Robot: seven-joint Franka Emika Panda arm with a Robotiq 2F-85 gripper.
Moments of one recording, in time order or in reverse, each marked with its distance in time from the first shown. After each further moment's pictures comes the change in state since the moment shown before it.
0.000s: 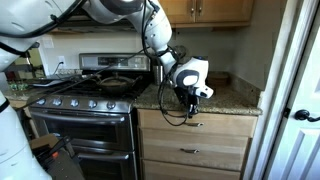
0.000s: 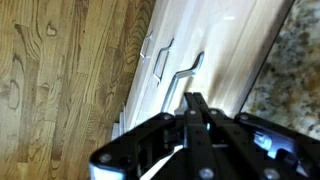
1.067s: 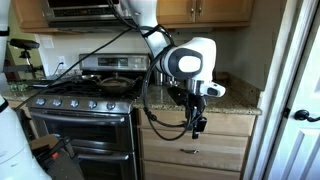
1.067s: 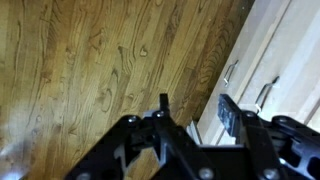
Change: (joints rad) arm -0.043 -0.459 -0.198 -0.595 -0.241 -0.016 -0.080
